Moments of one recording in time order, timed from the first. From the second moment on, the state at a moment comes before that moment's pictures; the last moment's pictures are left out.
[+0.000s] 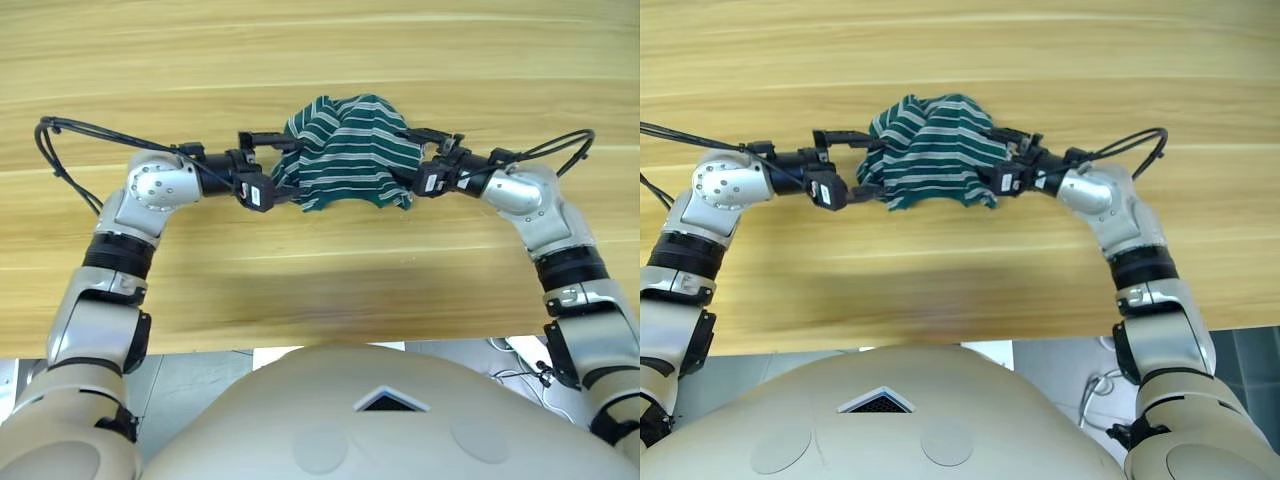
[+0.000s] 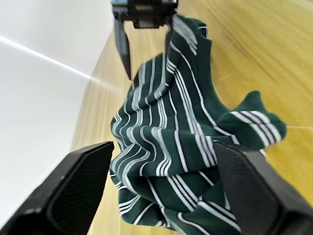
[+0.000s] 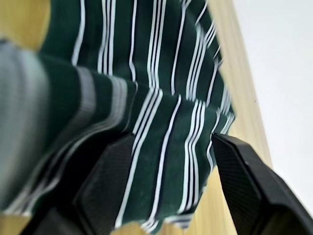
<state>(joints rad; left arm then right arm) -0.36 0.61 -0.30 0.48 0.21 -0.89 -0.85 -0.33 -0.57 0.29 0.49 -0.47 -0.65 0.53</state>
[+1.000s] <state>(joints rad) -0.55 0.75 -0.46 0.79 0.64 -0.89 -0.45 -0.30 -0.69 0.34 0.48 -0.51 -0.60 0.48</state>
